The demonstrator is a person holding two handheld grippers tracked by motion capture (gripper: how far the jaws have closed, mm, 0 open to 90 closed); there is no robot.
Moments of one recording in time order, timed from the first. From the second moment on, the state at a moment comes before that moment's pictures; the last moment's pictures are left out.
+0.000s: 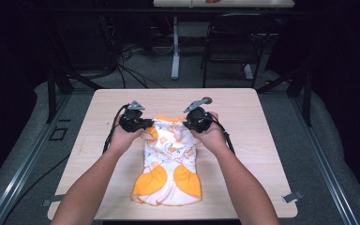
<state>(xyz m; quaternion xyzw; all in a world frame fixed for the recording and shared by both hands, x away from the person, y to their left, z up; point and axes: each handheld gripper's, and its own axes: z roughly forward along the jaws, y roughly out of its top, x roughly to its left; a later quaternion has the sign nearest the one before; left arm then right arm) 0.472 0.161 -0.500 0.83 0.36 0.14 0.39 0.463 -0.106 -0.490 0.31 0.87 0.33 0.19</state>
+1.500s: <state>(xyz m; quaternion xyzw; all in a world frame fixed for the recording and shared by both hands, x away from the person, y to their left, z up) 0.415 0.169 -0.509 0.85 0.29 0.13 0.42 0.402 -0.110 -0.493 0.23 0.89 0.33 0.22</state>
